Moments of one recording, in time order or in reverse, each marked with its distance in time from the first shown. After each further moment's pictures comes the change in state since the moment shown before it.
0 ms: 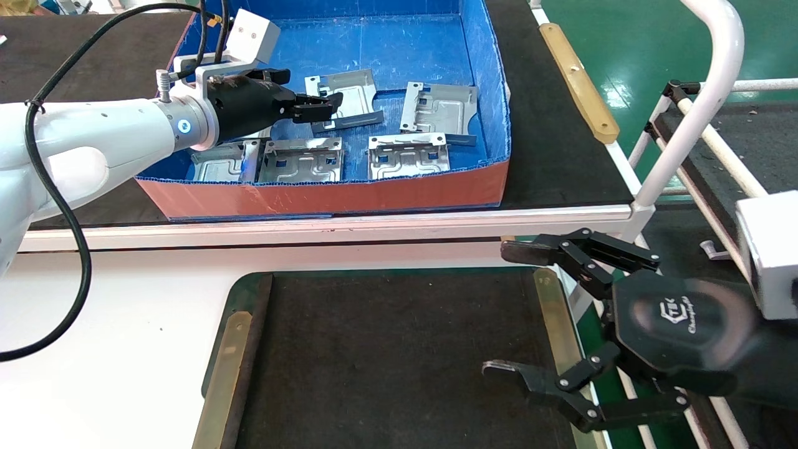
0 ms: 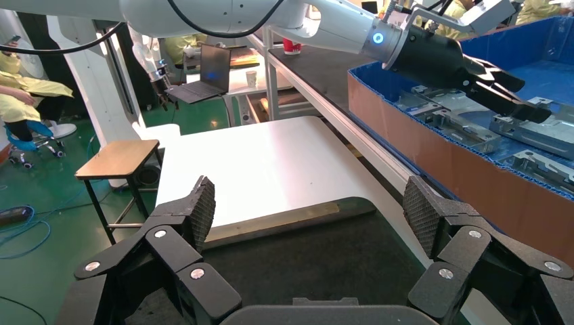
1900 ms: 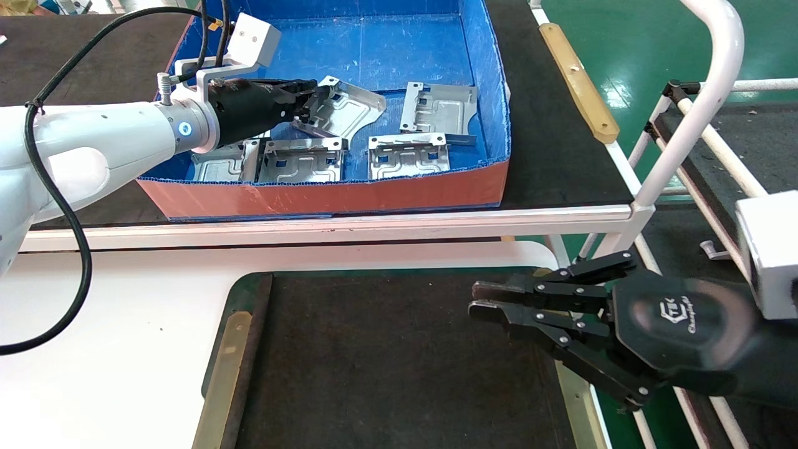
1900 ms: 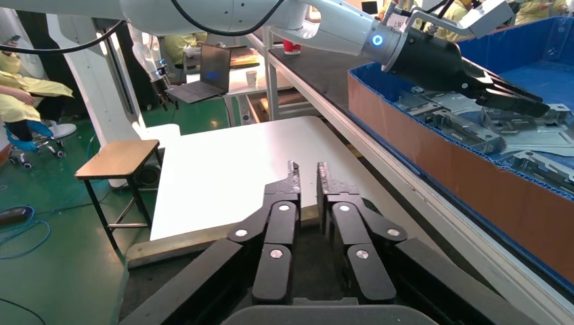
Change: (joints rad) left arm -0.014 0.014 -0.010 0.056 -0.015 0.007 0.034; right arm 0.000 0.000 0.000 0.000 0.000 0.000 0.000
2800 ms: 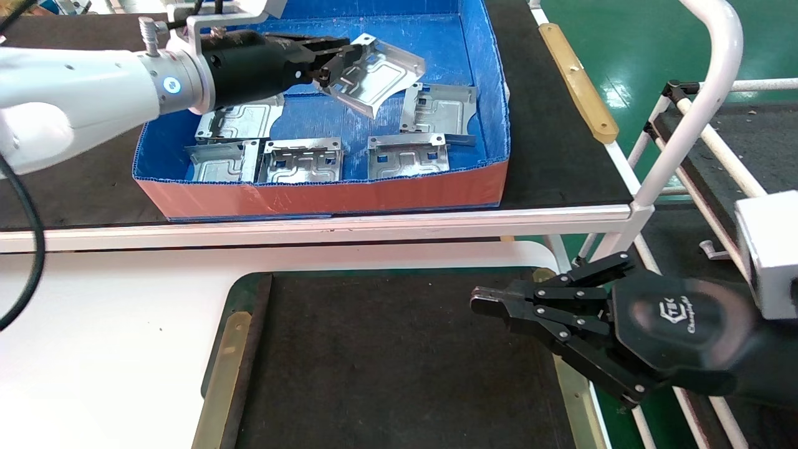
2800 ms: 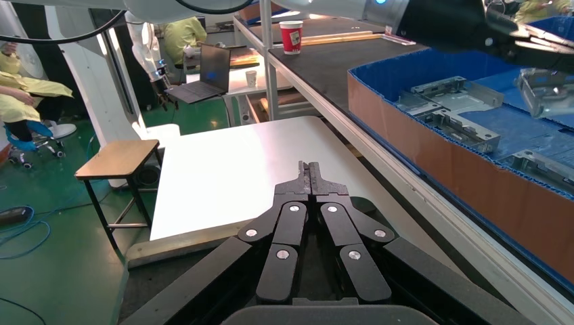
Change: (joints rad) left arm -0.037 -0.048 0.007 -0.169 -0.011 0.188 -0.061; right arm 0.000 0.000 0.000 0.000 0.000 0.000 0.000
